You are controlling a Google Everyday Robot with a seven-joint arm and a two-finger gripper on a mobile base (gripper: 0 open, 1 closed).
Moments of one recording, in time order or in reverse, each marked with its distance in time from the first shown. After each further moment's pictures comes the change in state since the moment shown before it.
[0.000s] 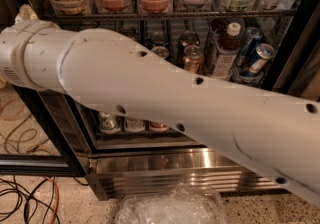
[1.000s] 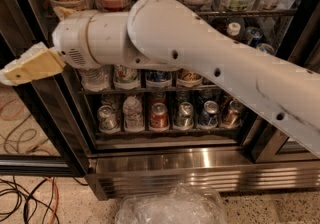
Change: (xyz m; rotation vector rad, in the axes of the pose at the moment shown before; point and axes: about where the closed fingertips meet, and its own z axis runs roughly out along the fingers) arm 0.040 -0.057 -0.017 -0.186 0.055 -0.025
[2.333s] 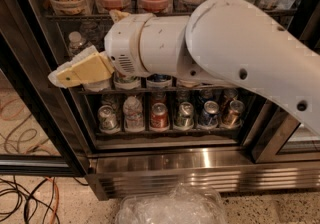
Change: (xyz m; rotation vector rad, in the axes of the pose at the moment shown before) arm 0.019 -0.016 -0.096 0.195 0.121 0.037
